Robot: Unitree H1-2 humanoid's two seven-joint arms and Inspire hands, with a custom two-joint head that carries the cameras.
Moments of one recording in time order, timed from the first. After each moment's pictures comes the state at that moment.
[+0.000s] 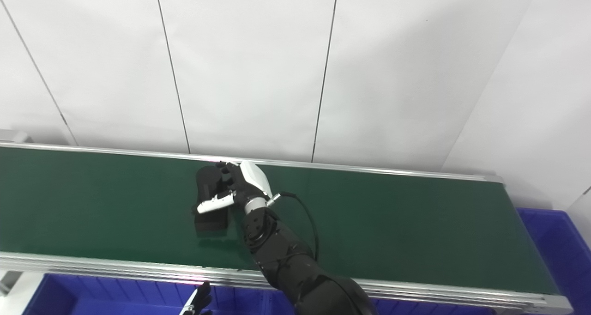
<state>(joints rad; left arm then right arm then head) 0.34 0.12 -0.42 0.07 0.12 -0.44 0.08 -0.89 0.19 0.24 1.29 -0.33 -0.15 -0.34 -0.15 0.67</state>
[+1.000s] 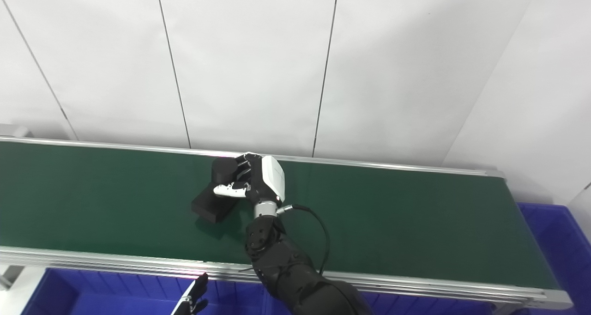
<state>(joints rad) 0.33 0.13 -0.42 0.07 0.08 -0.44 0.10 -0.83 0.20 0.22 1.28 -0.30 -0.30 -0.59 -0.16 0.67</state>
